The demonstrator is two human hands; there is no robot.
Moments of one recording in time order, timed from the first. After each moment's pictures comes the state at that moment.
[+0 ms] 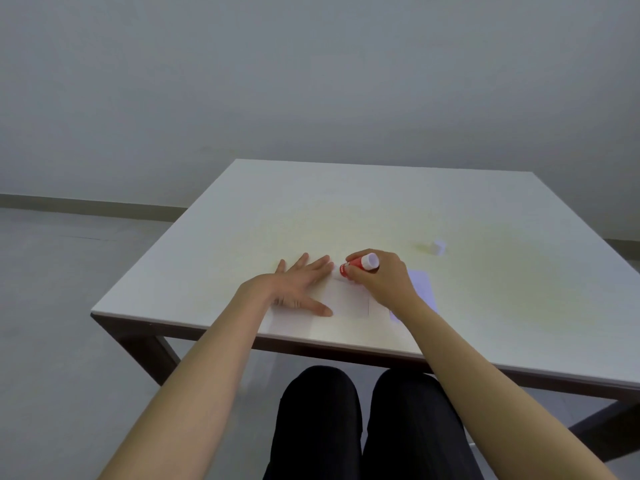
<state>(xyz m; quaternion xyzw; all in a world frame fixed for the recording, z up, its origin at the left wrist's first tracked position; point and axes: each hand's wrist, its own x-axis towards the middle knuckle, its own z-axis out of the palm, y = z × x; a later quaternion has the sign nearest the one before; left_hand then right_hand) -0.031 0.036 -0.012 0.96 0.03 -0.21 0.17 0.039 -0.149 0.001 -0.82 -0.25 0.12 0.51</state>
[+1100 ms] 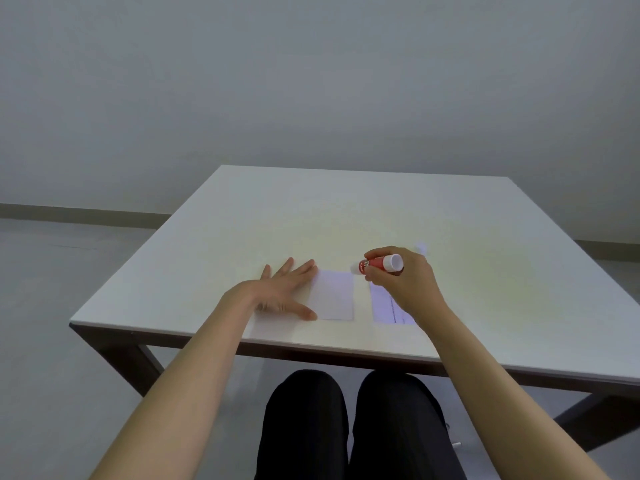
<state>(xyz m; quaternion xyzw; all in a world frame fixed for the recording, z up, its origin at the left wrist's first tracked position) -0.036 0.029 -0.008 0.96 0.05 -0.21 0.19 0.033 -0.199 0.028 -0.81 -0.23 0.07 0.54</state>
